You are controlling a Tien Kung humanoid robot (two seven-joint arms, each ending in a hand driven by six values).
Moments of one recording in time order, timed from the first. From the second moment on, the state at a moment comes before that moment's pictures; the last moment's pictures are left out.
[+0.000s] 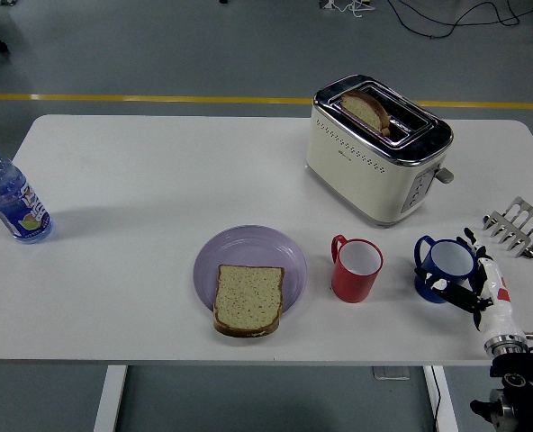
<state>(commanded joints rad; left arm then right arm) -0.16 0.02 -0.34 -0.20 0.96 -0.06 0.18 0.09 -0.19 1.09 1.14 -1.01 -0.42 0.30</state>
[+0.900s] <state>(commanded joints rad) -0.16 0.02 -0.34 -0.20 0.96 -0.06 0.17 0.12 -0.20 1.04 1.08 -0.92 -0.44 0.32</state>
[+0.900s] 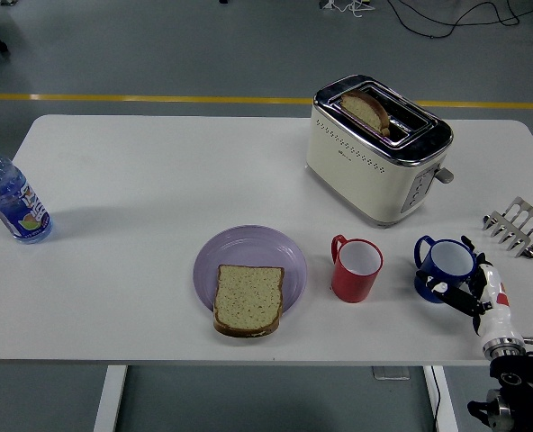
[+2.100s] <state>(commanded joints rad) -0.16 0.02 -0.34 -0.19 0.96 -0.06 0.17 0.16 -0.19 1.00 1.01 -0.88 -0.43 0.32</state>
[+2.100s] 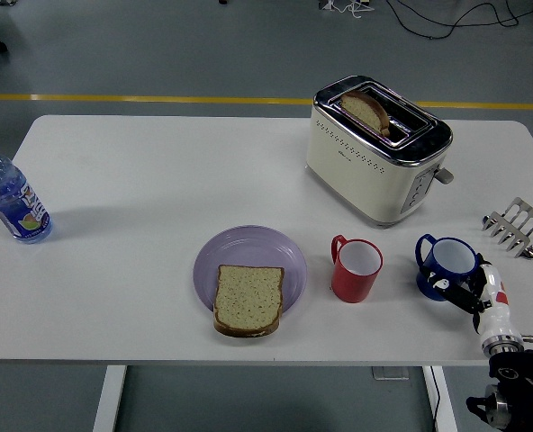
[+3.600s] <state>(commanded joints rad) -0.15 0.02 -0.33 -0.19 0.96 -0.06 0.17 0.10 -0.23 1.26 1.54 -1.24 -0.40 0.02</state>
